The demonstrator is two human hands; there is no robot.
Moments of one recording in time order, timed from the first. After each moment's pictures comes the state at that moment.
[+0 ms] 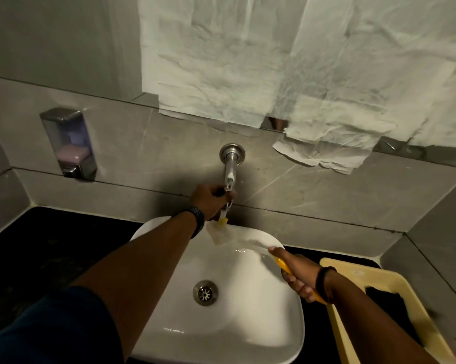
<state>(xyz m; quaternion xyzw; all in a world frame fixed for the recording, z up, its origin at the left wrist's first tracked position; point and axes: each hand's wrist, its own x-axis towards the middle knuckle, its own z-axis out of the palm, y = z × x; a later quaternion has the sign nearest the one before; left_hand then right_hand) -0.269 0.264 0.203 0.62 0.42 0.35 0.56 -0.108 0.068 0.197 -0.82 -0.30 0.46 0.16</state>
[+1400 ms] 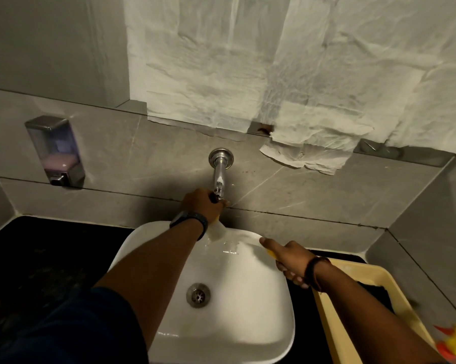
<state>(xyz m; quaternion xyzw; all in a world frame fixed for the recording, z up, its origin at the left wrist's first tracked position) -0.258 0.254 0.197 0.72 0.52 0.29 0.36 -0.118 0.068 0.220 -0.85 -0.31 0.38 0.19</state>
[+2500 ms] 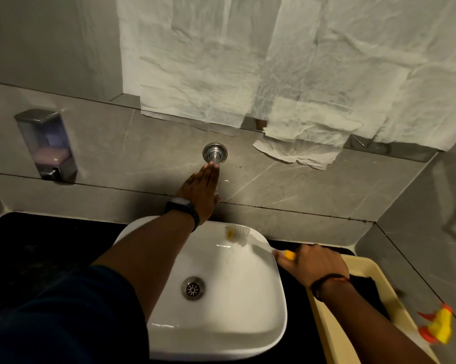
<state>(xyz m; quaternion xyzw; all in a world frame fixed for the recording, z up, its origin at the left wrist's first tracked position) -0.265 0.267 0.194 0.92 0.33 0.20 0.01 -0.081 0.028 0.184 -0.88 -0.46 -0.09 -0.03</state>
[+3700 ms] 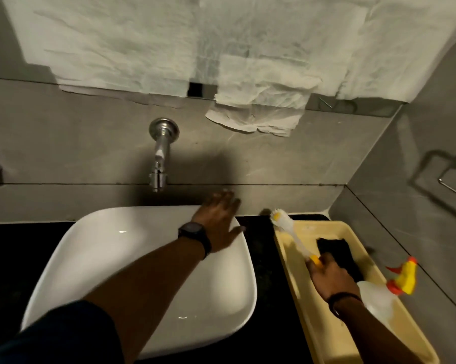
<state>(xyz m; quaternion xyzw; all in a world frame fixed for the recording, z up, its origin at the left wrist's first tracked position) -0.171 0.166 0.133 0.97 0.20 0.13 0.08 0.010 -0.084 0.091 -0.95 -0.25 0.09 0.16</state>
